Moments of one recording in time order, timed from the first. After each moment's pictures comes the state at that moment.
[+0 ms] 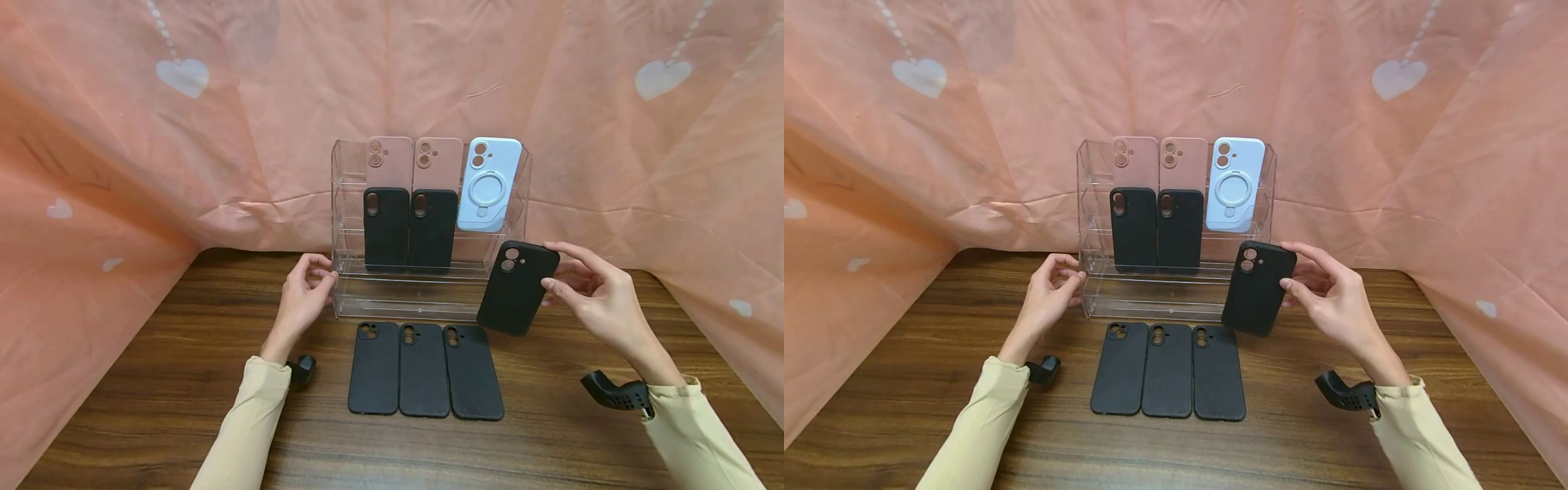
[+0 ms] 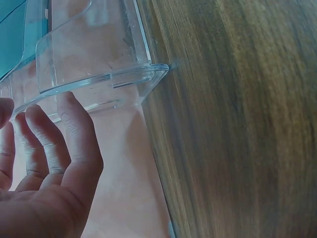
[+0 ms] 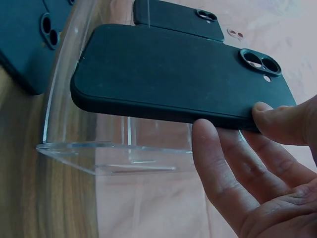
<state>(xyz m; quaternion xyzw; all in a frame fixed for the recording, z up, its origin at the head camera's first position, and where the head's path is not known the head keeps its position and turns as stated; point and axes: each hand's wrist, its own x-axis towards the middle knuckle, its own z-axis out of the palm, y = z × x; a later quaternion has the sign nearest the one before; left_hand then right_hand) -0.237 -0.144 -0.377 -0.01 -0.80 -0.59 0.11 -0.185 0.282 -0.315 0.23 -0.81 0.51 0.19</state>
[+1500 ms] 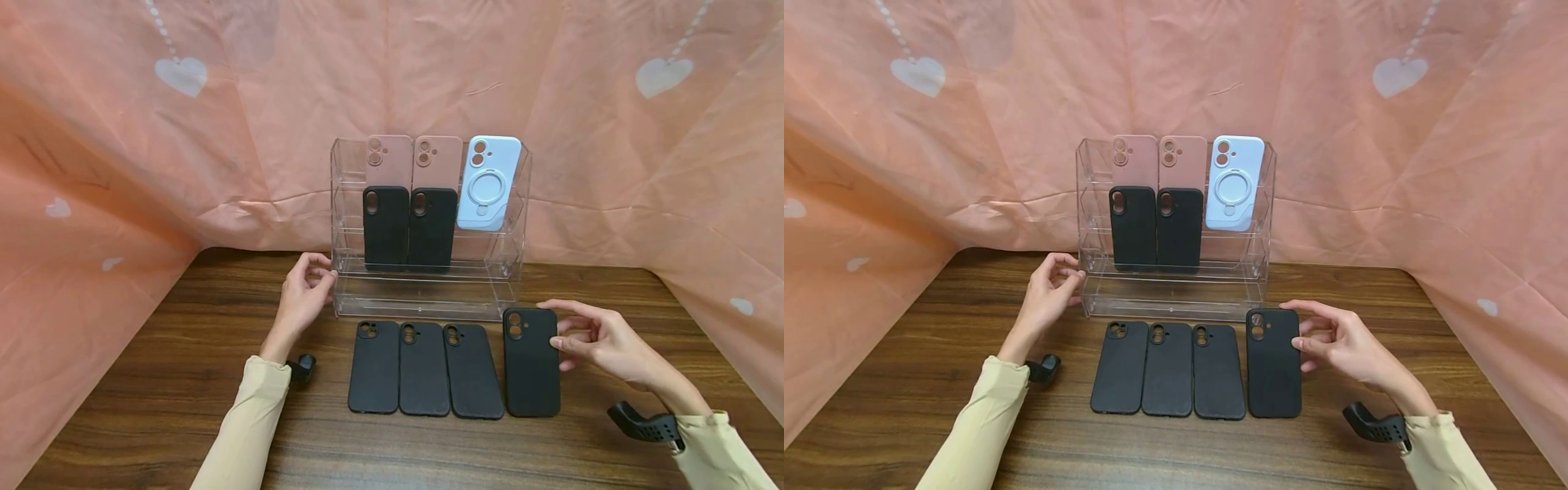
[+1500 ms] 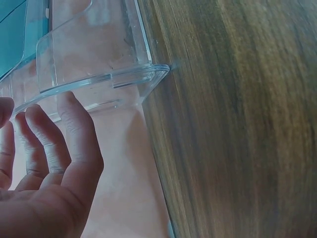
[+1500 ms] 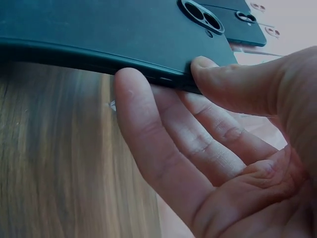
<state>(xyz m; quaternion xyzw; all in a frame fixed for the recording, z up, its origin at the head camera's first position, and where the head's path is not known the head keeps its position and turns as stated) -0.237 -0.143 -0.376 -0.01 -0.80 -0.59 0.11 -0.167 0.329 -0.366 0.25 -0.80 0.54 -0.08</state>
